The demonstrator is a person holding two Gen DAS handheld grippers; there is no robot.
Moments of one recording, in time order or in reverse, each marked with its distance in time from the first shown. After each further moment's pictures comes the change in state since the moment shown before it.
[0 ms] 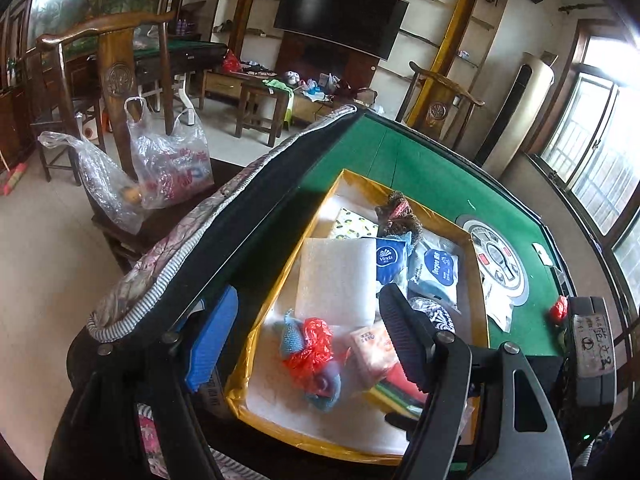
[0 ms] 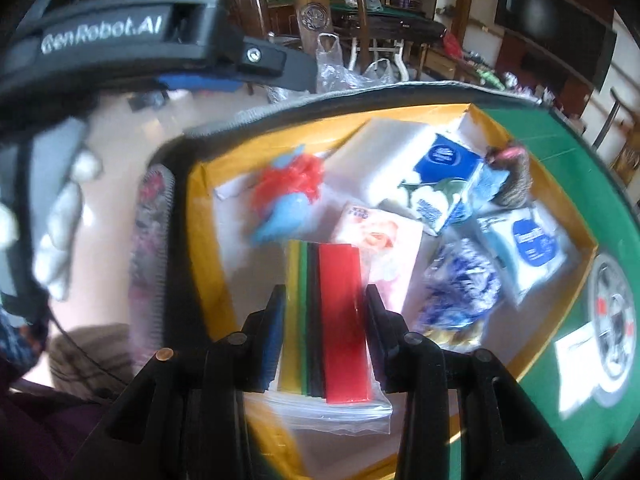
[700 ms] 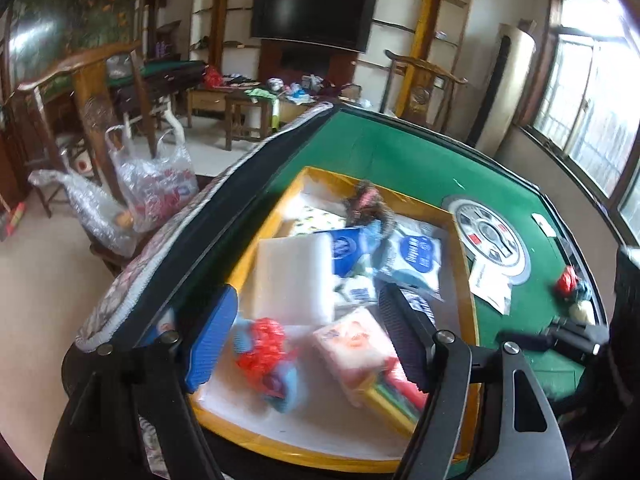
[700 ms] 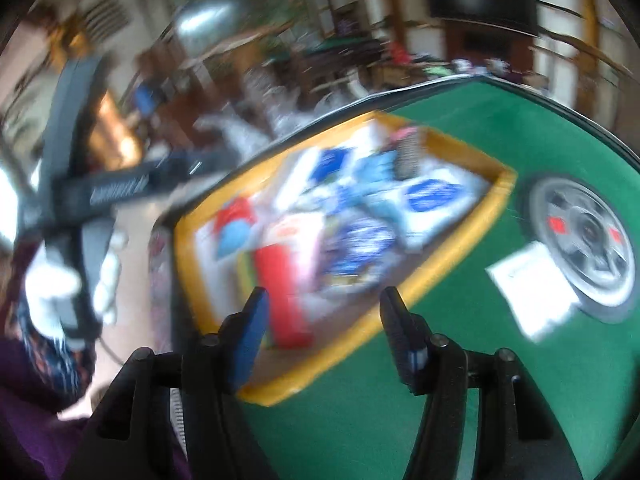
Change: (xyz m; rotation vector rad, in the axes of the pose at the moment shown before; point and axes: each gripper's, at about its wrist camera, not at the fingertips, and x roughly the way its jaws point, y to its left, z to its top) left arm 0.002 -0.057 -0.010 0.145 -0.013 0.023; right arm -0.074 -0.096 -0.060 0.345 -0.197 0.084
